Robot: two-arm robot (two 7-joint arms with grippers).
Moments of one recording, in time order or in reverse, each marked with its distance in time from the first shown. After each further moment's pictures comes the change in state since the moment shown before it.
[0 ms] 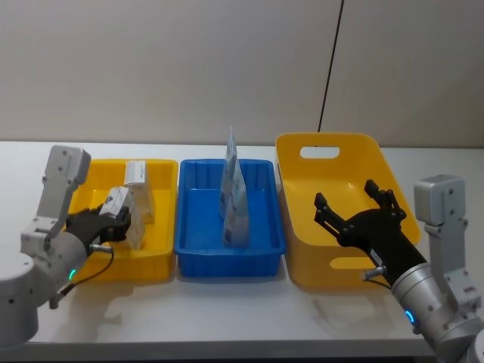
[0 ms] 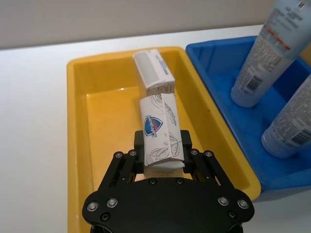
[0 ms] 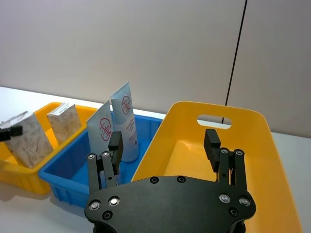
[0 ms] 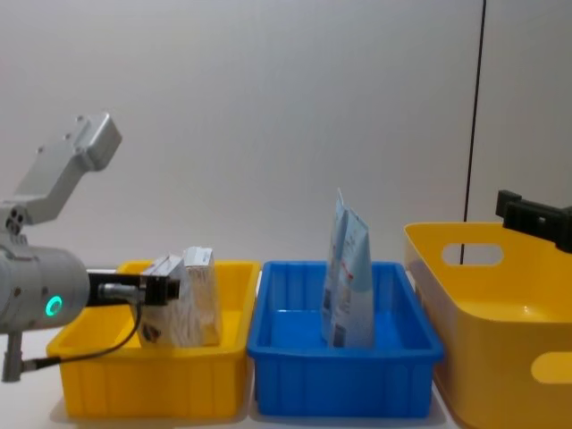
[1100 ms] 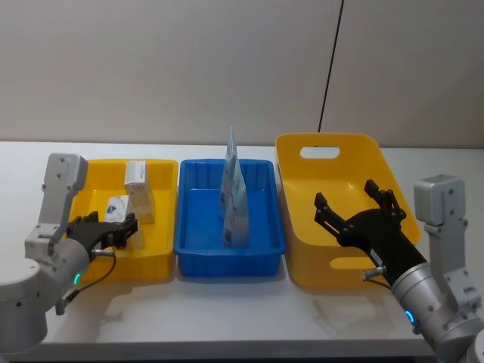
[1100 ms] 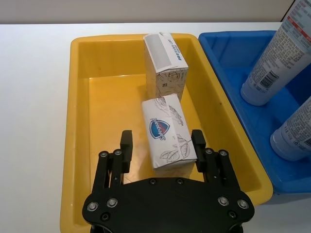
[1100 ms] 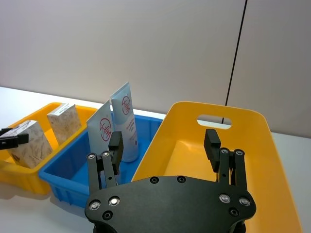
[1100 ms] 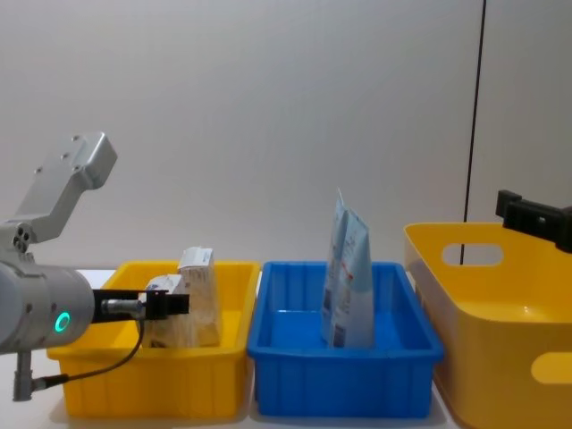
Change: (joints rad) left arm 0.001 -0.037 -0.018 0.043 -0.024 -0.004 0.043; right arm 0.000 0.000 0.000 0.000 0.000 0.000 0.000
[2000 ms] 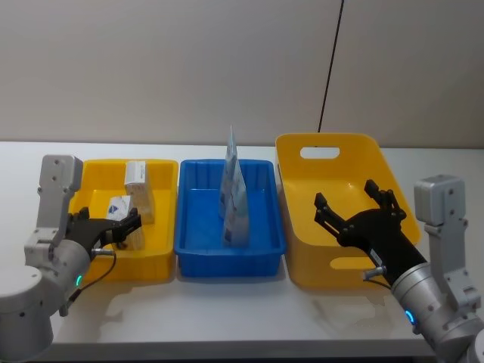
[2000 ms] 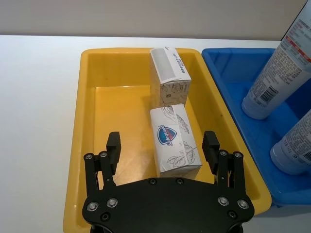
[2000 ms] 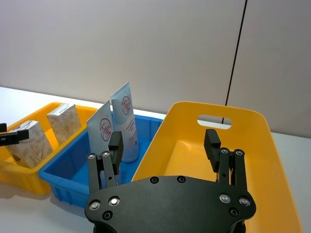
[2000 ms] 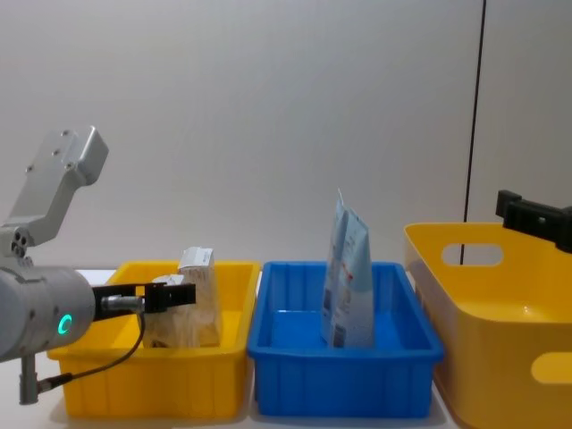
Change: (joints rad) left arm 0.025 -0.011 -0.002 -0.011 -0.007 -0.079 0.041; right arm 0.000 0.000 0.000 0.000 0.000 0.000 0.000
